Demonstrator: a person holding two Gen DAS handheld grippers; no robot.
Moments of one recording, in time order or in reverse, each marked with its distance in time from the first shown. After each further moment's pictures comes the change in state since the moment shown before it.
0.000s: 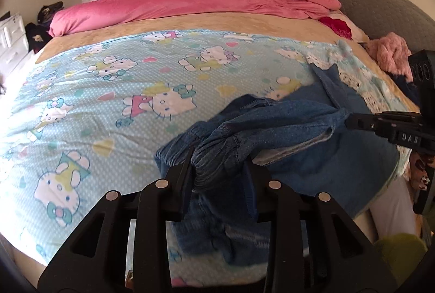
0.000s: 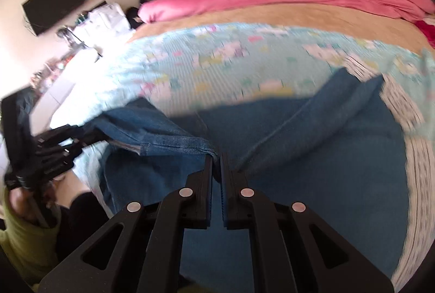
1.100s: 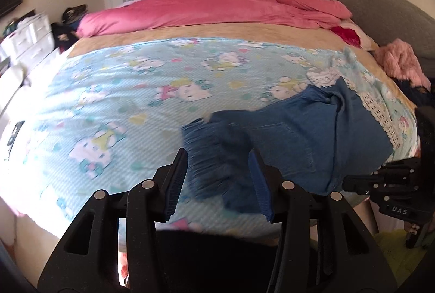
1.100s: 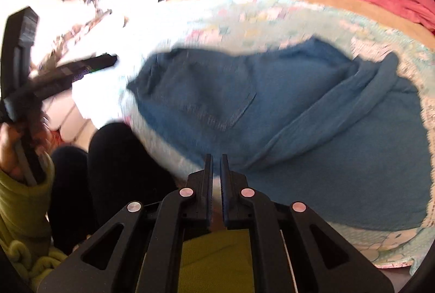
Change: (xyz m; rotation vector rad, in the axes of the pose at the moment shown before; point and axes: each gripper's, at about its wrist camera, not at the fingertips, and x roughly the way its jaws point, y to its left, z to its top) left arm -0.061 -0.018 -0.027 -0.031 -0.044 0.089; right arm -0.033 0.049 -0.081 -0.111 0.054 0.101
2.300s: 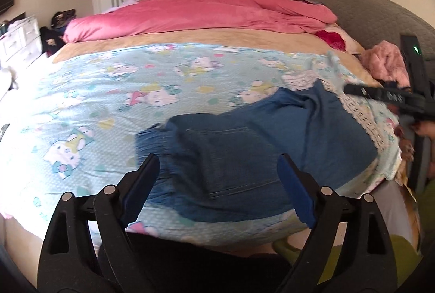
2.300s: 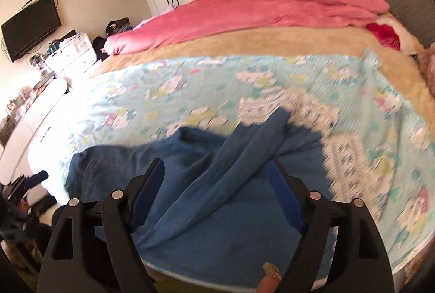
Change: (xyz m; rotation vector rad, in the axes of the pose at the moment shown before) left arm -0.001 -0.040 -0.009 -0.003 -0.047 -0.066; right arm -0.056 -0.112 0.065 0.194 -0.222 -0.282
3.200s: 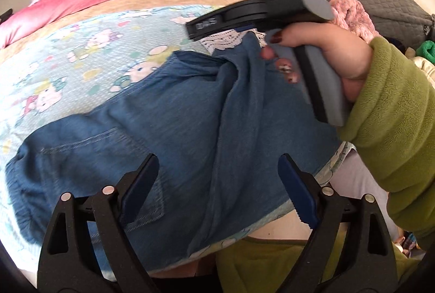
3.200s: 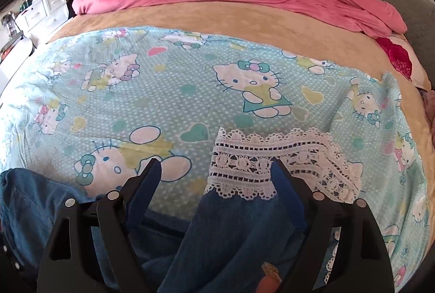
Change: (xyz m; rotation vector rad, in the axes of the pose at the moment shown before) left arm 0.101 -0.109 0.016 0.132 0.216 -0.255; right arm 0.157 -0.013 0.068 -0.138 0.191 -0.173
